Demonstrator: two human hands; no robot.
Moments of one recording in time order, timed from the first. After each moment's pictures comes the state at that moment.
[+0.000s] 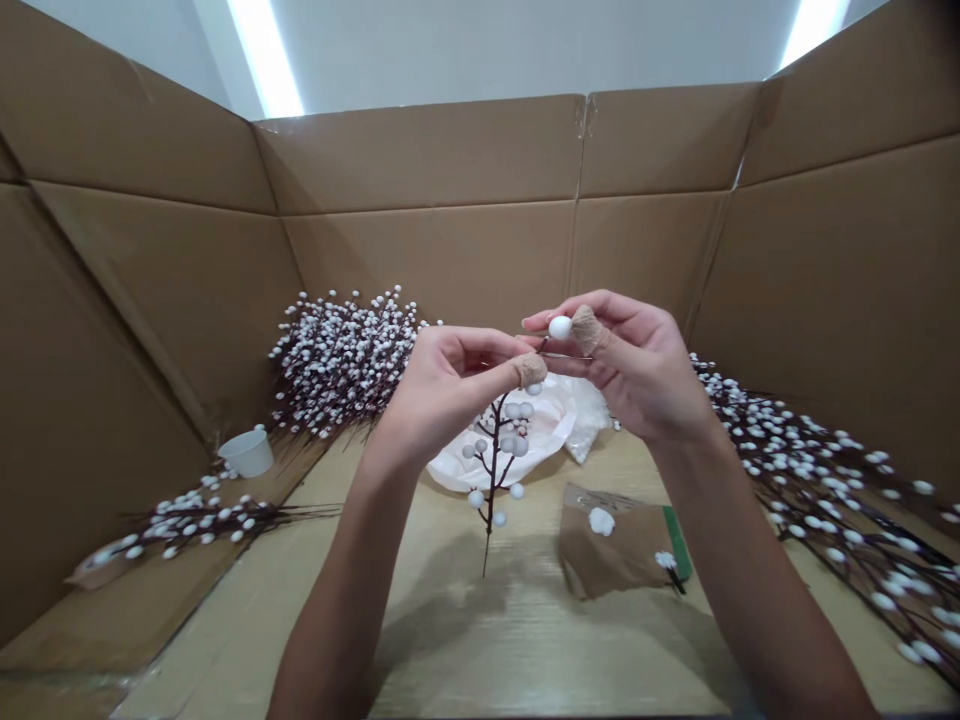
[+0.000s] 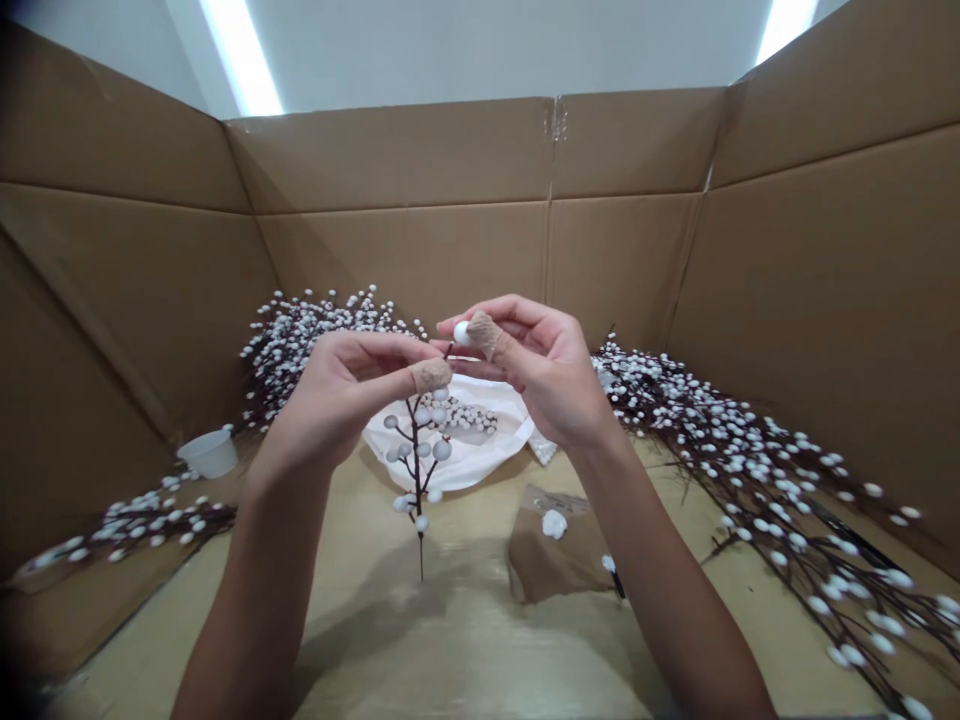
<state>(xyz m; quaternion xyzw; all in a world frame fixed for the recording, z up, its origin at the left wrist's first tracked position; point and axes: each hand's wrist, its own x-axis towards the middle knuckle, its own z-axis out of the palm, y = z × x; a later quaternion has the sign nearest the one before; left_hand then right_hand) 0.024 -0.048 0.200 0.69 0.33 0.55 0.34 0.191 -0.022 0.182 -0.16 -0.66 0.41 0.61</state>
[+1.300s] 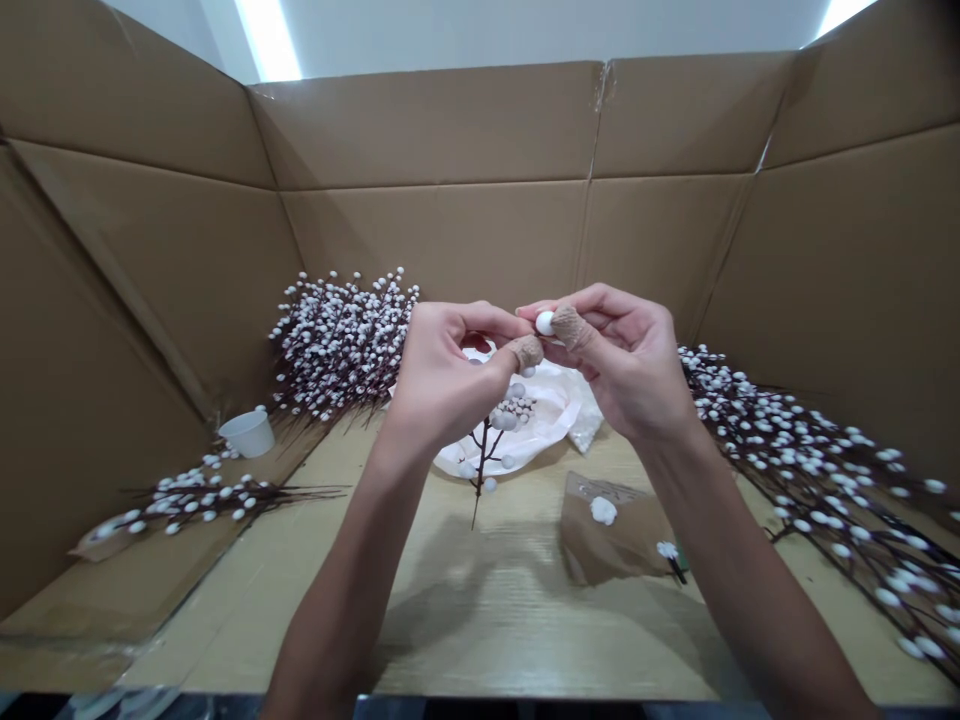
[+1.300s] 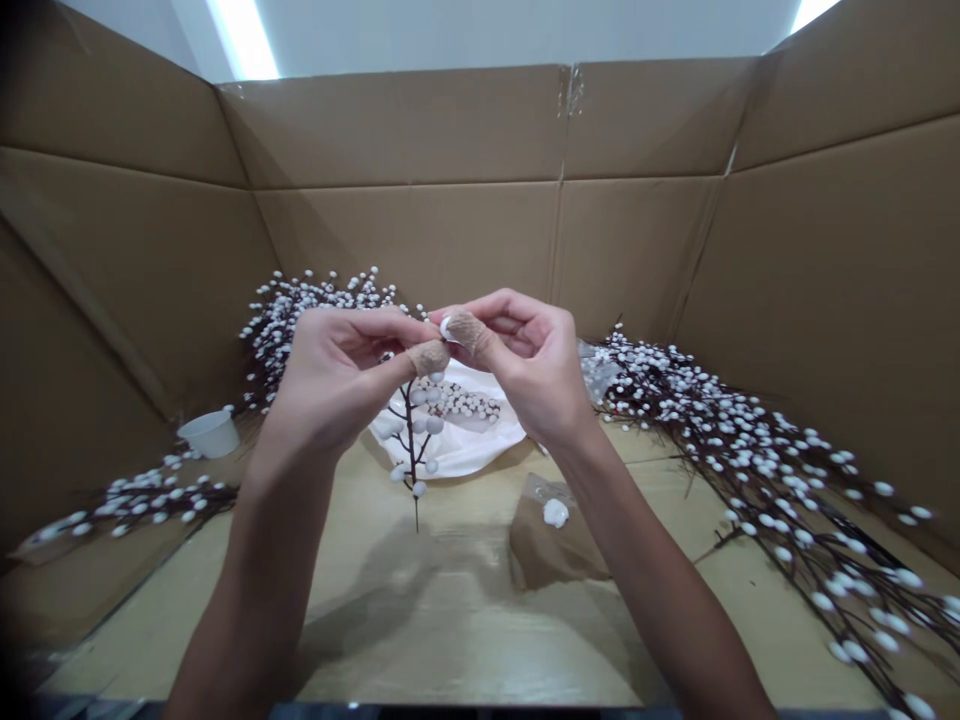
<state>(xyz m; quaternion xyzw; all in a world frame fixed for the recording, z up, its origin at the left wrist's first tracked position) 0.032 -0.049 0.199 0.67 0.33 0.62 0.23 0.172 -0.018 0.170 -0.13 -0.64 0.40 0.65</state>
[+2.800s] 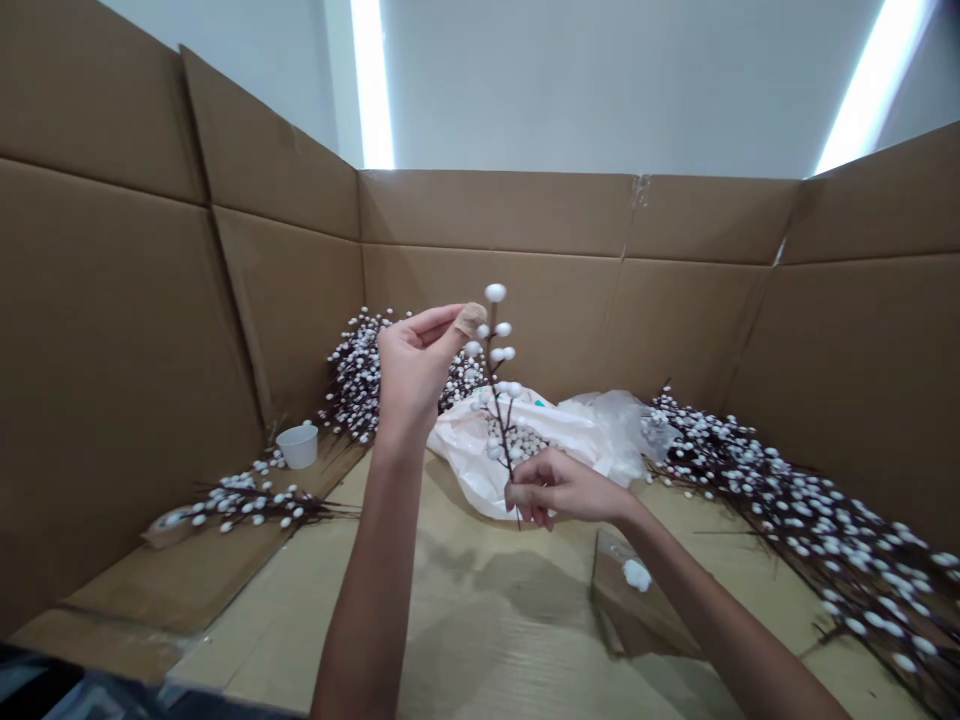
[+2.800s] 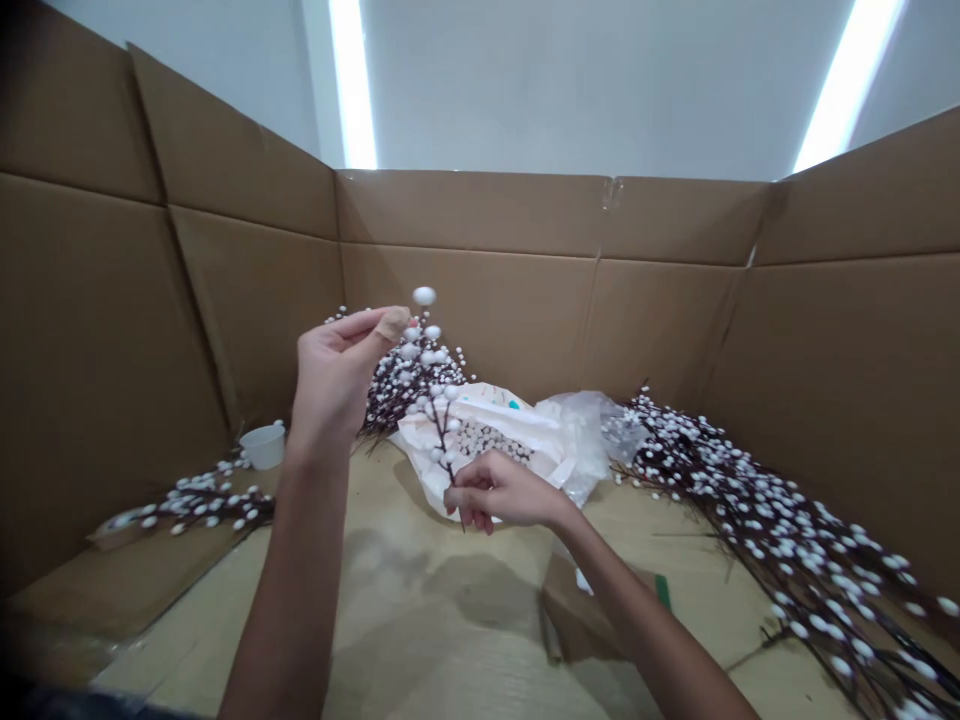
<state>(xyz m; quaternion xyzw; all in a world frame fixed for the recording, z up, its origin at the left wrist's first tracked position) -0.039 -0.033 0.215 0.49 0.27 0.80 0.22 0.128 0.004 0.110 -0.22 -0.82 0.50 0.18</state>
